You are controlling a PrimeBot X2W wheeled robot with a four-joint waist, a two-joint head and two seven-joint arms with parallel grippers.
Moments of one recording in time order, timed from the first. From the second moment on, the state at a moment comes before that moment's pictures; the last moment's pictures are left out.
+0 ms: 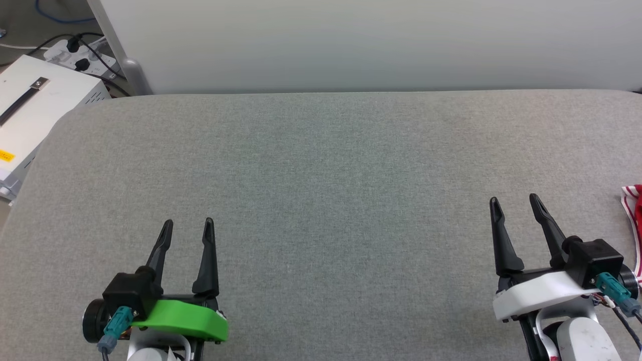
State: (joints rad) left arm 0.00 0.06 0.00 0.07 -0.19 -0.13 -0.26; right arm -0.07 -0.05 0.01 0.09 0.14 0.13 -0.23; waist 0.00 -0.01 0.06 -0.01
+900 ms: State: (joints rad) left arm -0.01 0.06 0.00 0.07 -0.17 -0.12 -0.22; right arm -0.07 -0.05 0.01 0.08 0.13 0.13 -0.21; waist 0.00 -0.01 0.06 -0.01
